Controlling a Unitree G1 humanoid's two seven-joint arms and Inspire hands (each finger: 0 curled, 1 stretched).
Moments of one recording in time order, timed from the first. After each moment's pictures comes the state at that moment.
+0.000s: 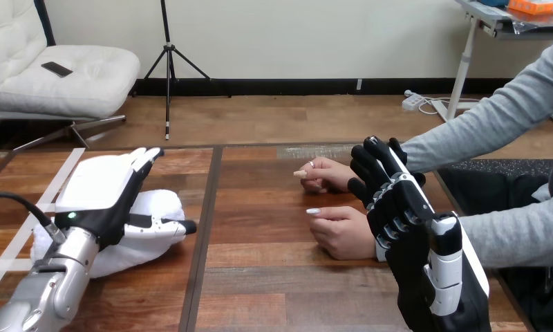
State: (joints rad) left arm -0.43 0.55 -0.24 0.87 0.84 -0.34 0.34; right arm 0.33 -0.08 0.10 -0.11 0.31 -0.52 0.42
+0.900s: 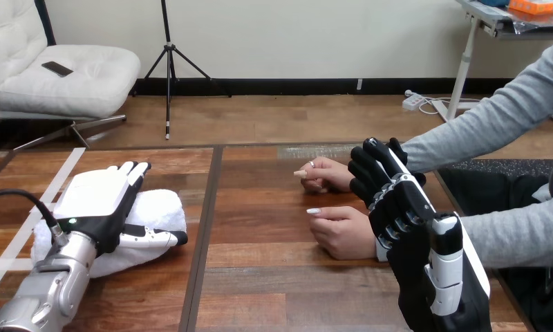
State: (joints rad) left arm -0.50 0.55 -0.34 0.98 0.84 -0.24 0.31; right arm 0.34 -0.08 0.10 -0.11 0.31 -0.52 0.41
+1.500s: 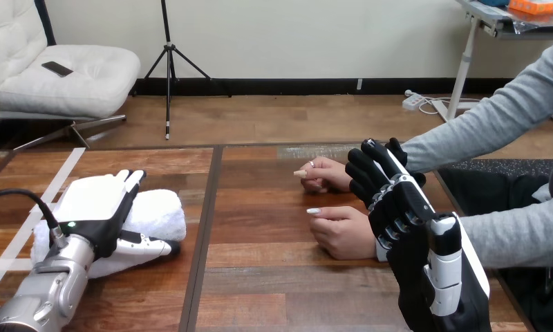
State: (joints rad) left arm -0.53 0.55 -0.38 1.05 0.83 -0.22 0.31; right arm 0.34 -0.08 0.10 -0.11 0.30 -0.53 0.40
